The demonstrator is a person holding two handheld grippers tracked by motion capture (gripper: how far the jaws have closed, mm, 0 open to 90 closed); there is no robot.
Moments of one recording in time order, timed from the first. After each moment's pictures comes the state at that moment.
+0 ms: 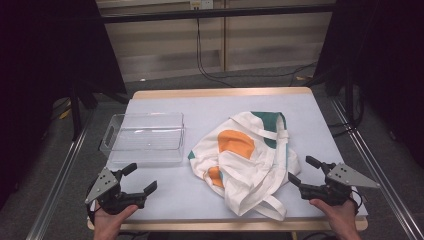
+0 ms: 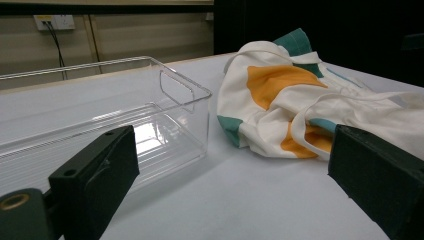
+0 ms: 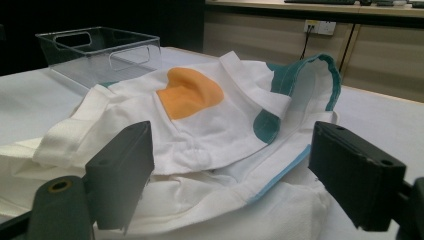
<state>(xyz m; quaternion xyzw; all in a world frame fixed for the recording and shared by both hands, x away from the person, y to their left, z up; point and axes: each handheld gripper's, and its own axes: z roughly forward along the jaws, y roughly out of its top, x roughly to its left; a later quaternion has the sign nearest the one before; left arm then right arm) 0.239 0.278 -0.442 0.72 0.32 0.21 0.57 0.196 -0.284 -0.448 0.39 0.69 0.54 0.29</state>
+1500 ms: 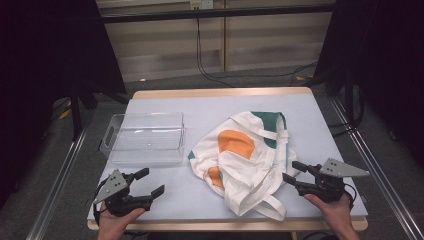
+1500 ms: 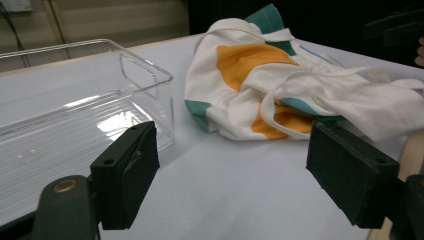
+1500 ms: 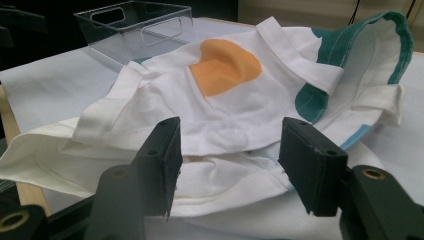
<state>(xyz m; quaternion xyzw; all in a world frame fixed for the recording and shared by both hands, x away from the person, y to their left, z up) 0.233 0.260 -0.442 0.77 0.29 0.17 0.55 0.209 -0.278 -0.448 0.38 0.73 0.53 0.20</state>
